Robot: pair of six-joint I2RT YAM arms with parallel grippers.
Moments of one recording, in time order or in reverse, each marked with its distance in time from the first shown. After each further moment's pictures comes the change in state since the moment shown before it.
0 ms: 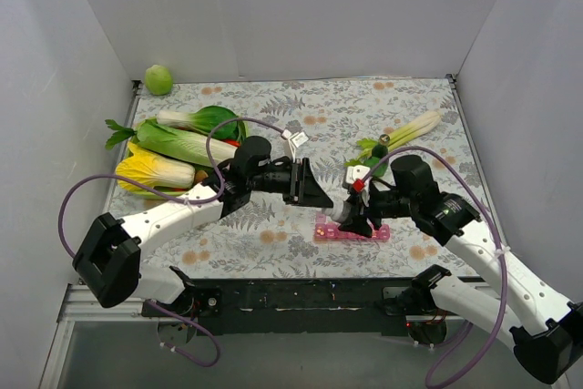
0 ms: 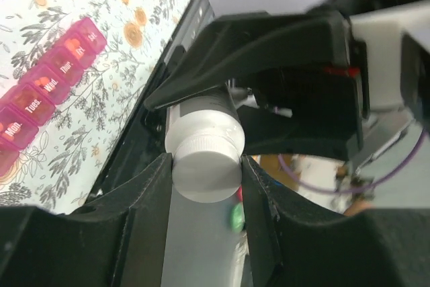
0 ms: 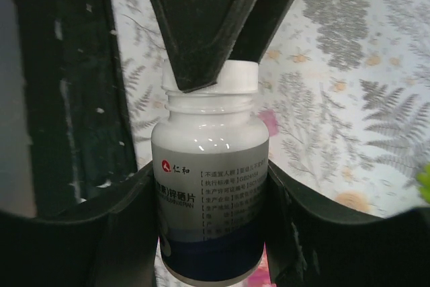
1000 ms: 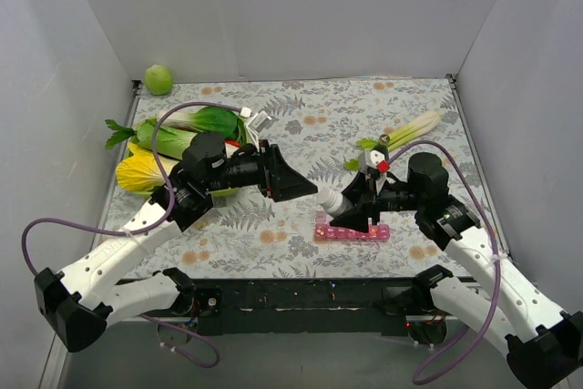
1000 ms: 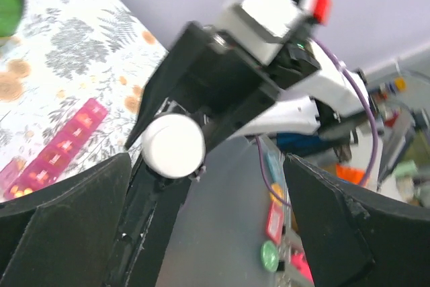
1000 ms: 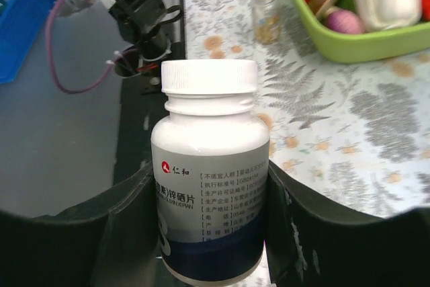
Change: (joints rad) left arm 0.037 -0.304 0.103 -0.159 -0.052 0.235; right arm -0.118 -0.043 -0.156 0.493 -0.418 0.510
